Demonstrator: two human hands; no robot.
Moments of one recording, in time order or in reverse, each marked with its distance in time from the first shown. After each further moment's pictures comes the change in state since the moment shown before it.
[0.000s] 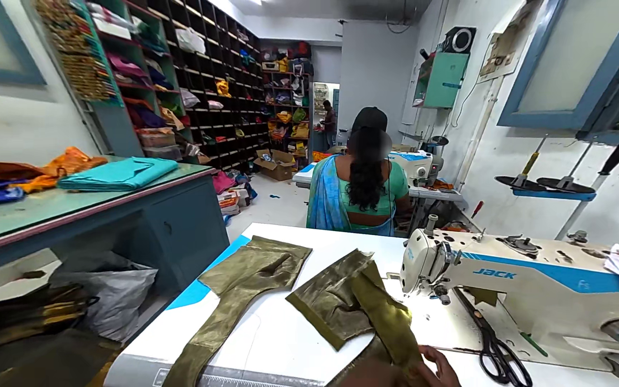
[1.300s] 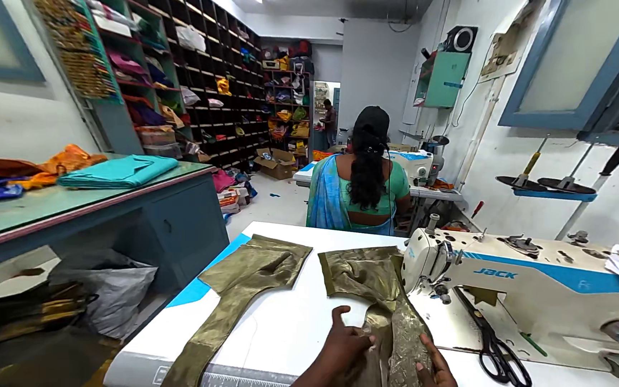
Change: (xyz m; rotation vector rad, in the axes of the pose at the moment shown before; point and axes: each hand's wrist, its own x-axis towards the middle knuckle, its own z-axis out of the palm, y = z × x) left_hand 0.034 -0.066 -0.001 -0.920 0.521 -0.293; right_hand 0.011 0.006 0.040 0.752 0.350 0.227
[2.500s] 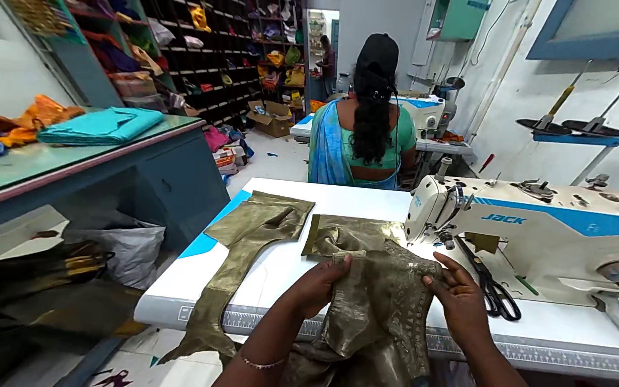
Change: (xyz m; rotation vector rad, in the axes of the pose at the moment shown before) left_hand -0.052 0.045 -0.056 -0.314 -0.303 0.055; right_hand 0.031 -0.058 -0.010 0.013 -0.014 -0.182
